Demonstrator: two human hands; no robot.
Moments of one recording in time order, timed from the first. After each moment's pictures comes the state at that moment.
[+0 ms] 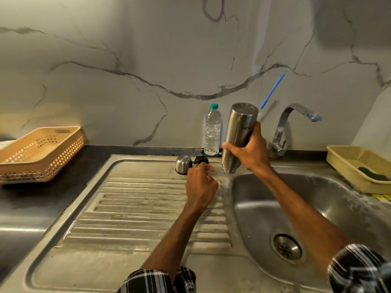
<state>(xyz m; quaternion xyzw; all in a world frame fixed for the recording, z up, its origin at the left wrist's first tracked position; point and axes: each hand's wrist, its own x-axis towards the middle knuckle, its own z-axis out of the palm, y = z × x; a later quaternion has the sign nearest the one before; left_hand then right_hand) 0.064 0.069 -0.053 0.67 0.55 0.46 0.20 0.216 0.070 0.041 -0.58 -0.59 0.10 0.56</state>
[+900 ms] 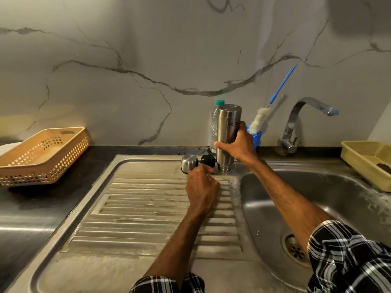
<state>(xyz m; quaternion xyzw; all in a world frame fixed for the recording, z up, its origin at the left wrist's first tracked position) 0.053 0.073 -0.057 0.64 0.60 0.45 0.17 0.191 0.136 0.023 -0.65 -0.59 0.14 0.46</state>
